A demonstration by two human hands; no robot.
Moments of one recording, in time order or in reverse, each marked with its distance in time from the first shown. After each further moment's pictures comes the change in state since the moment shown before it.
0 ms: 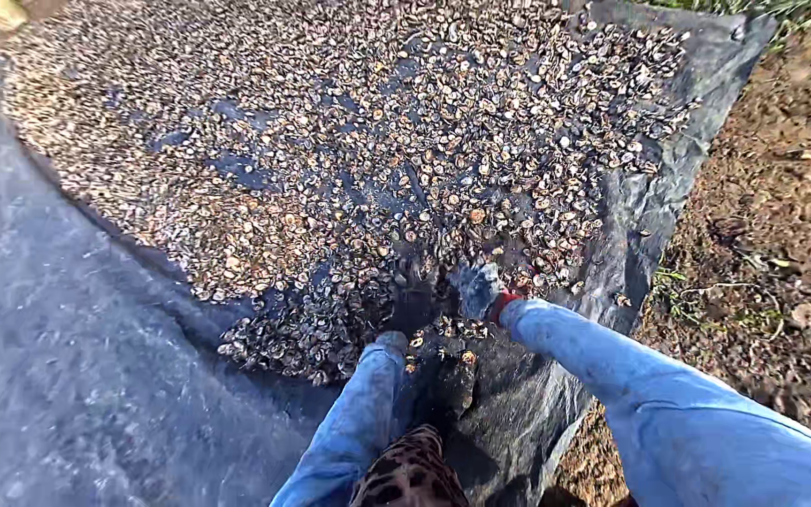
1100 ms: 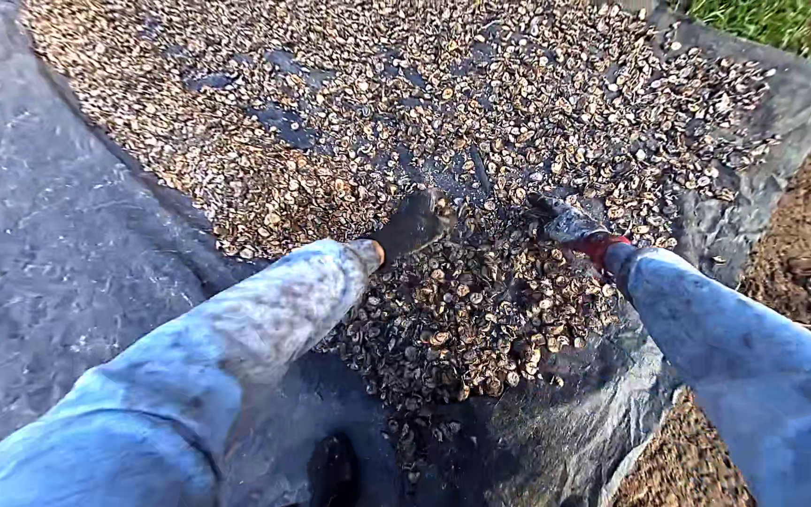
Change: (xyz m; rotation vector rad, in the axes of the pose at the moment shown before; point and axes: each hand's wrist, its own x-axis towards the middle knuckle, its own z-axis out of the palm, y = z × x) left_hand -0.001 -0.081 -0.152 -0.392 0.181 0.230; right_hand 0.055 0.014 -0.094 0.253 0.226 0.078
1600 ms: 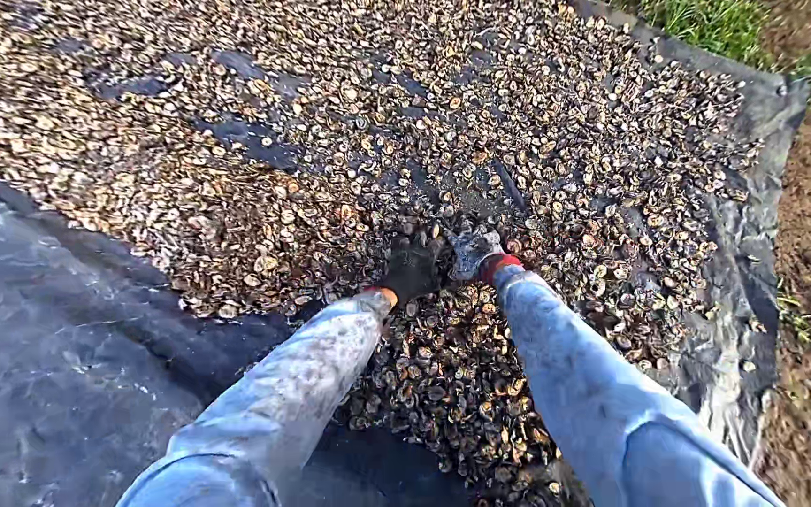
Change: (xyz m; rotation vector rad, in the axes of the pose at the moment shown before) left_hand 0.052 -0.201 0.009 0.376 -0.186 0.024; right_hand 0.121 -0.169 0.177 -0.447 -0.133 0.073
